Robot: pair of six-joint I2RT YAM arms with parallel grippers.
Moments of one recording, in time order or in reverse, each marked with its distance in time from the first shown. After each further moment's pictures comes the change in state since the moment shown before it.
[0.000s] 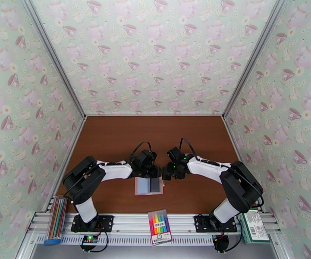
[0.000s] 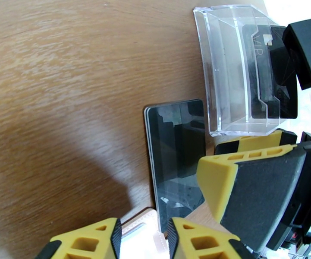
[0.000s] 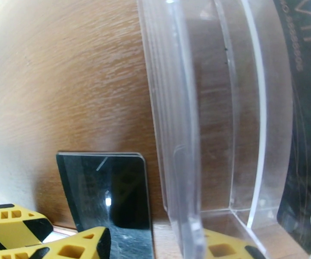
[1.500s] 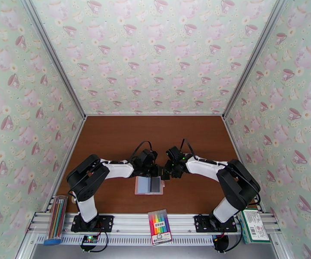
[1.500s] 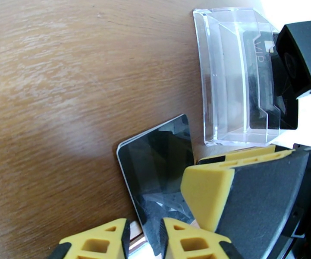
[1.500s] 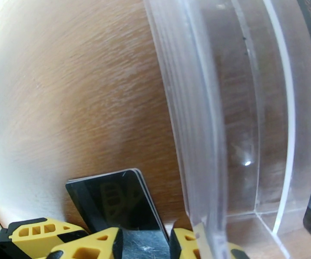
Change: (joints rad) left arm 0.008 0.048 0.015 0.058 0.015 -0.016; right arm 0.003 0.035 0.003 0.098 -0.050 0.150
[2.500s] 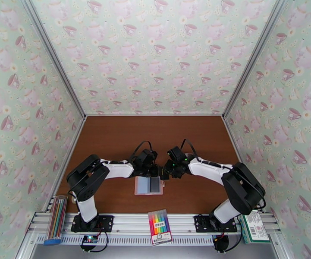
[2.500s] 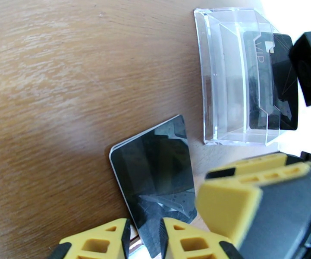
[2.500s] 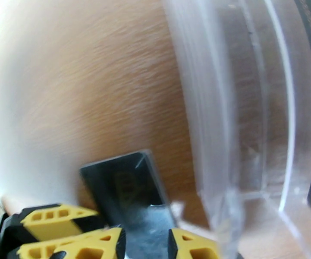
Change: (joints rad) left arm 0.000 0.000 0.000 0.000 0.003 -0.003; right arm 0.002 -0.082 -0.028 0.024 -0.048 0.007
